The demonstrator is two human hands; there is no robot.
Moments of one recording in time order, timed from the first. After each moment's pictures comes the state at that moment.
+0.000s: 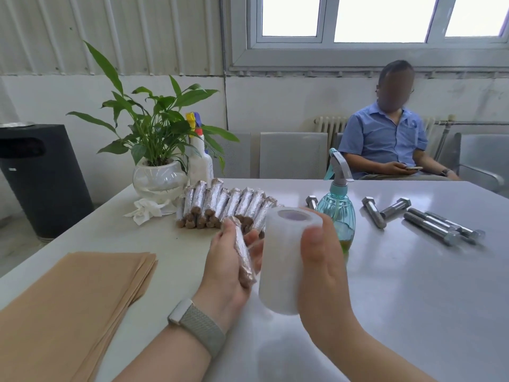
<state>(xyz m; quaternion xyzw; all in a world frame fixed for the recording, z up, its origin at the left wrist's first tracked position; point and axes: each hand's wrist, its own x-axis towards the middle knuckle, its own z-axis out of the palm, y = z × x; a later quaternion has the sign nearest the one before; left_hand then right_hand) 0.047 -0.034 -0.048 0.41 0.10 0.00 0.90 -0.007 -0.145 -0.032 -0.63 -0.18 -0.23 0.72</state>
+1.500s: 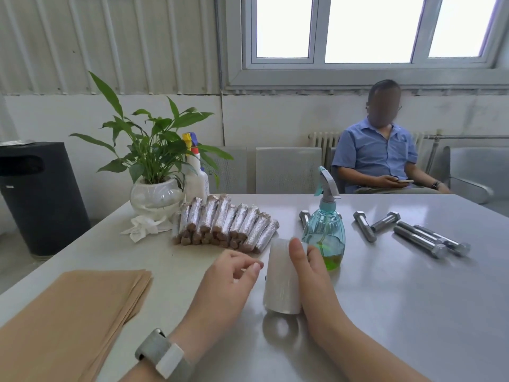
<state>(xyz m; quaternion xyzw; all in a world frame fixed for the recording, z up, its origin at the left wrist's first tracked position) 0.024 -0.015 -0.056 0.85 -0.10 0.15 0.50 0.033 -0.169 -0.060 -0.64 -0.02 -0.10 0.77</state>
